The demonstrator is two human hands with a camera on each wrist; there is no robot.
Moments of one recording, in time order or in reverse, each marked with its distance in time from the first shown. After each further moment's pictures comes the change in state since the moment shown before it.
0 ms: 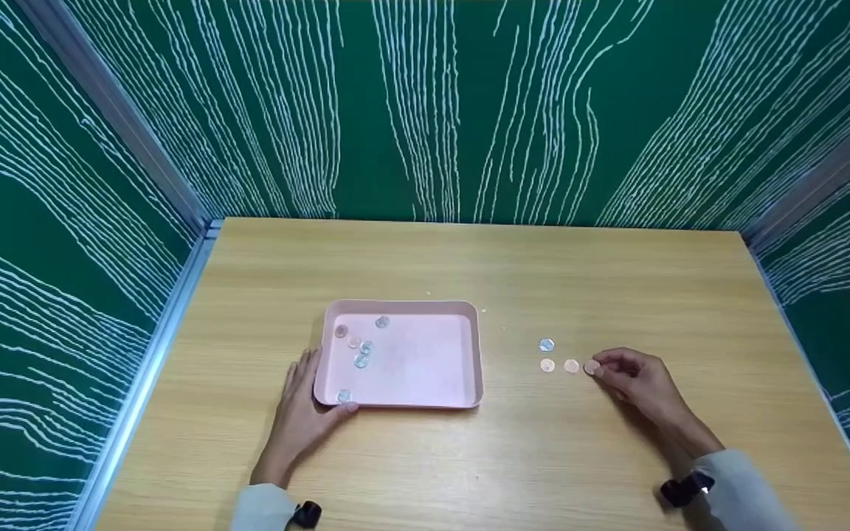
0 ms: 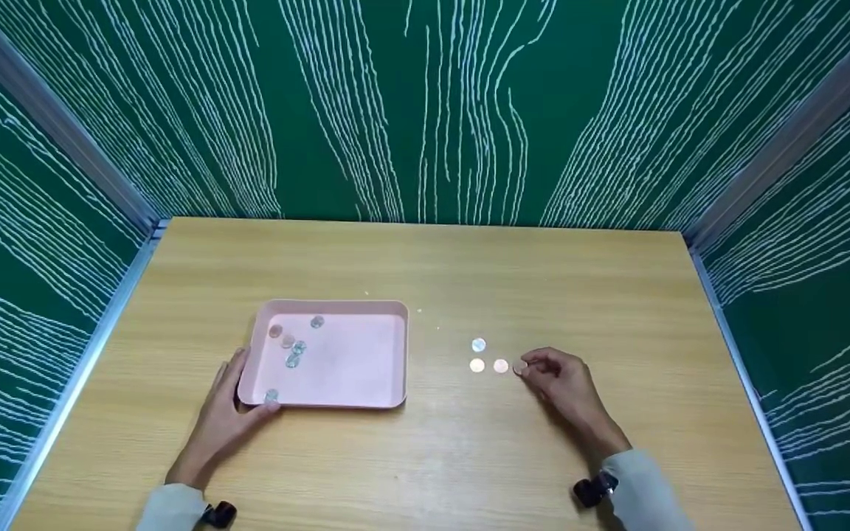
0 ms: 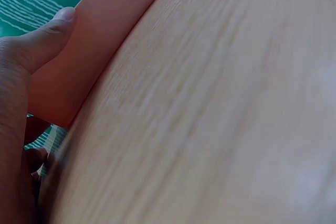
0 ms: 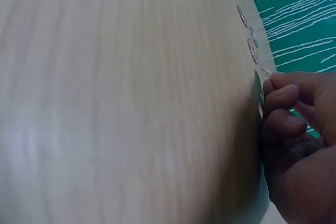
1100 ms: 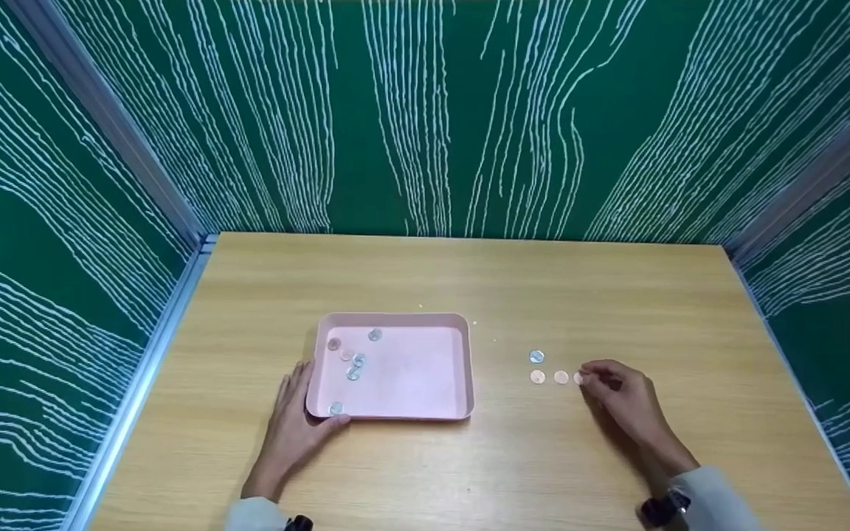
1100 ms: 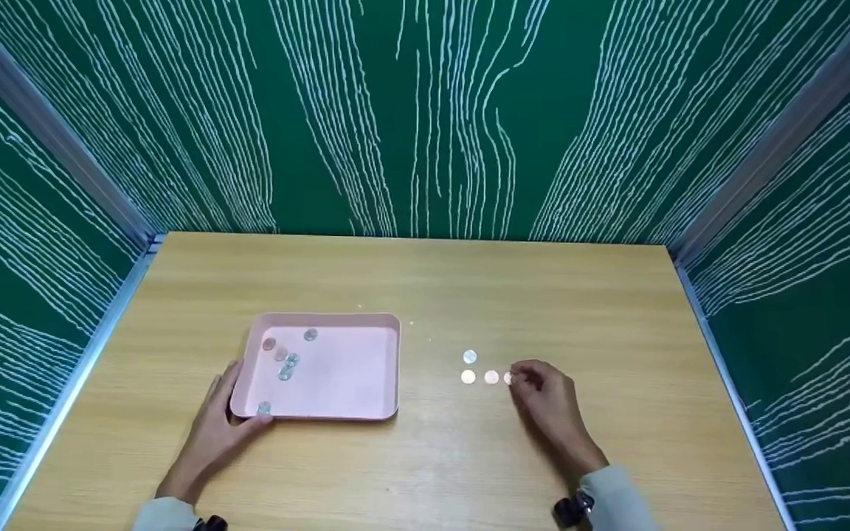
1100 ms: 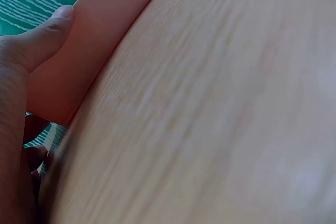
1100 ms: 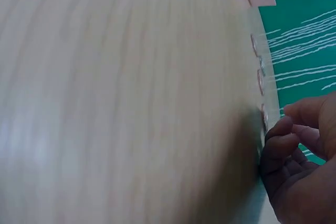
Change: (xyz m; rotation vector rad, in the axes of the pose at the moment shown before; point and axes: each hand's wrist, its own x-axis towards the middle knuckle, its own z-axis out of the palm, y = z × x) left_hand 0.001 -0.001 0.001 0.014 0.017 0.029; right_hand -0.008 -0.010 0.019 -0.266 0.153 -0.072
